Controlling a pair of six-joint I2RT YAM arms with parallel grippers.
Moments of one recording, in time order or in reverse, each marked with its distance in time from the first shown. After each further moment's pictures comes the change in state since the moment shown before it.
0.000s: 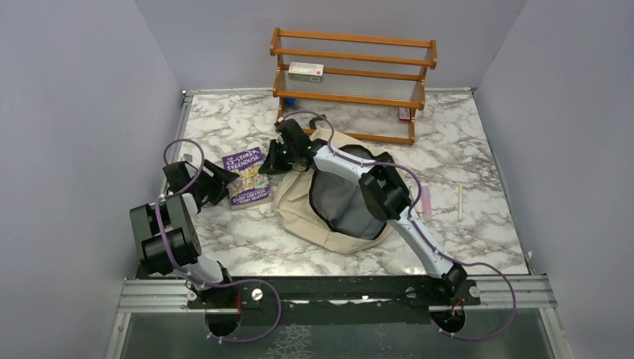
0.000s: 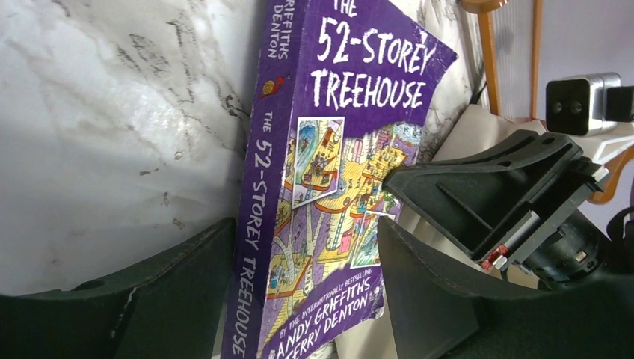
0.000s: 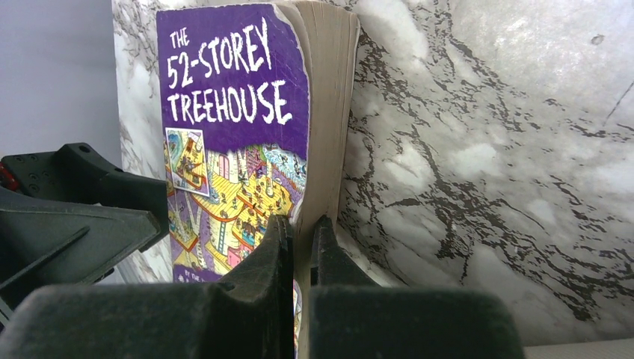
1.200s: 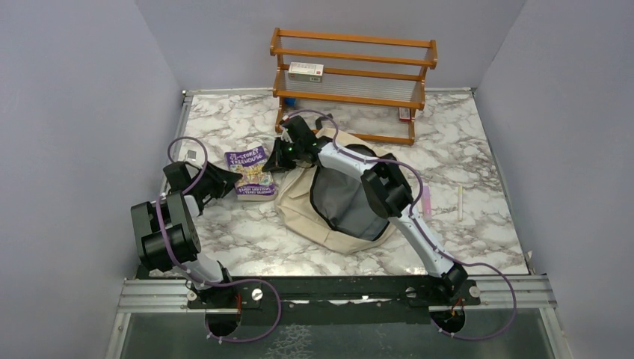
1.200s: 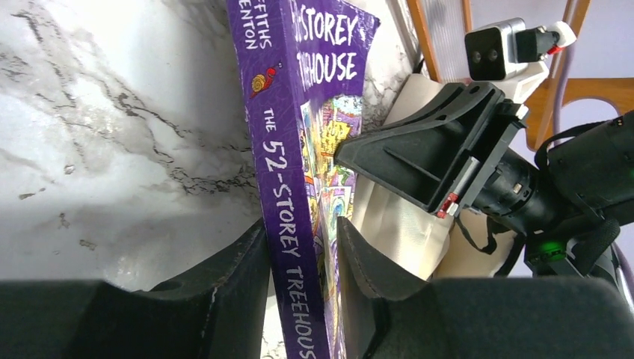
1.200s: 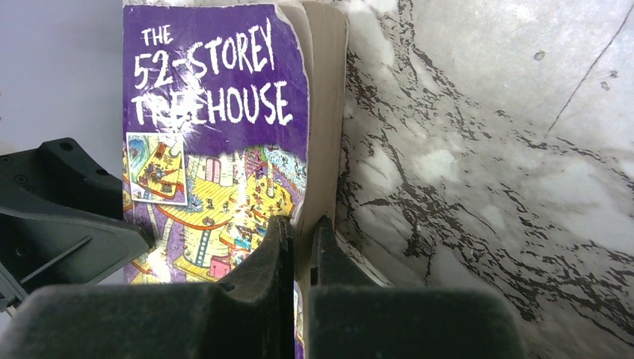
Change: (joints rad) left arm -0.002 0.024 -0.031 0.180 0.187 -0.065; right arm -0.031 0.009 -0.007 0.014 -0.103 0.007
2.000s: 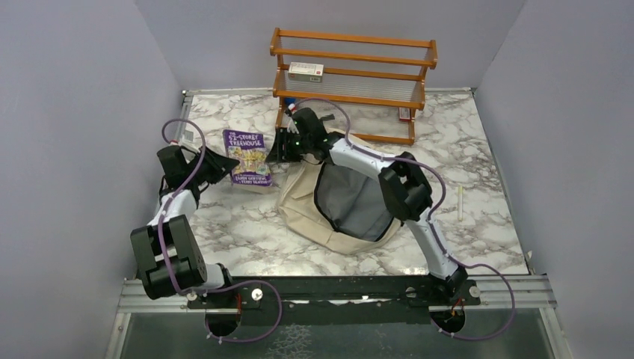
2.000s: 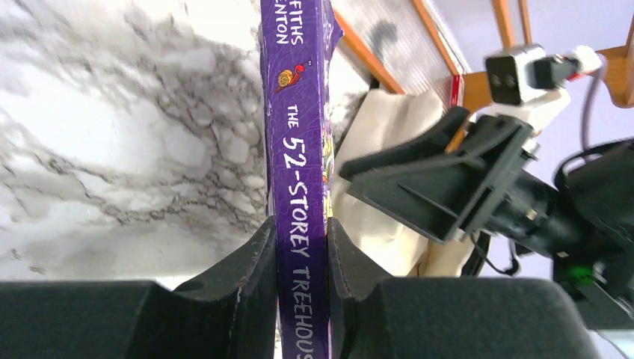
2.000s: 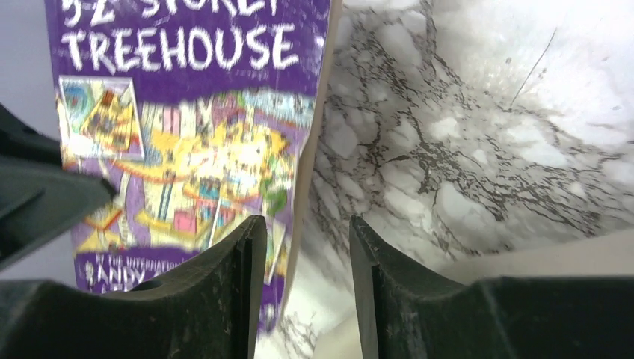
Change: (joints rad) left arm -0.043 -0.177 0.100 -0.184 -0.026 0.064; right arm -0.012 -0.221 -0.228 0.092 0.061 -0.088
